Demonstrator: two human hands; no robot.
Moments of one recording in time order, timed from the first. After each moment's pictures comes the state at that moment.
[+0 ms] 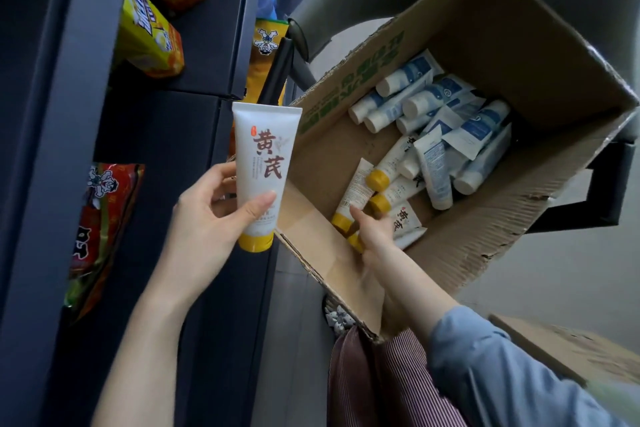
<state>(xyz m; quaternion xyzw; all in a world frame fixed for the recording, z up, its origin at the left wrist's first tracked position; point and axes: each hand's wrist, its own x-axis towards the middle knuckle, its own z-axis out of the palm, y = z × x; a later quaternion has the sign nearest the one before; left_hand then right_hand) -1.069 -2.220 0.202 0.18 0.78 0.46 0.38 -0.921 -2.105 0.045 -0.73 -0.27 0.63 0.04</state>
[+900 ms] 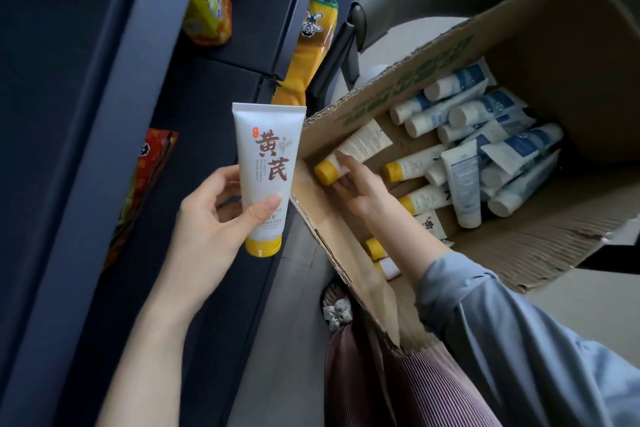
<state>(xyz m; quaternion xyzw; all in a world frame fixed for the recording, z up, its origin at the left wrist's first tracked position) -1.073 -2.252 0.201 0.10 0.77 0.52 0.35 -1.013 -2.082 0.051 -0.64 -0.11 0.76 0.02</state>
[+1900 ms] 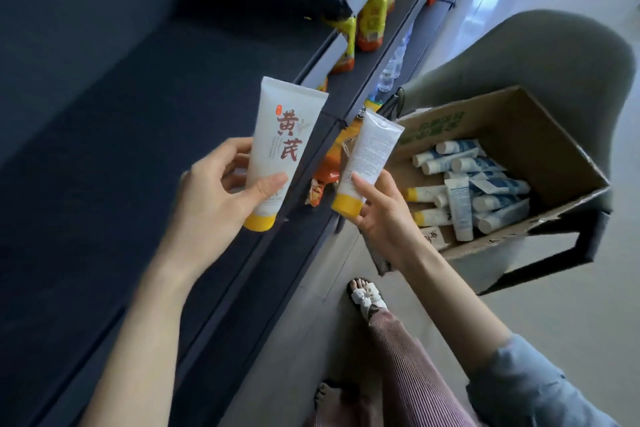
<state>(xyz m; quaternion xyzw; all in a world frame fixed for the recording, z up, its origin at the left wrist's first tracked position) -0.965 -2.398 0.366 0.21 0.81 0.53 0.13 -0.891 -2.208 0.257 -0.23 -0.36 0.90 0.05</state>
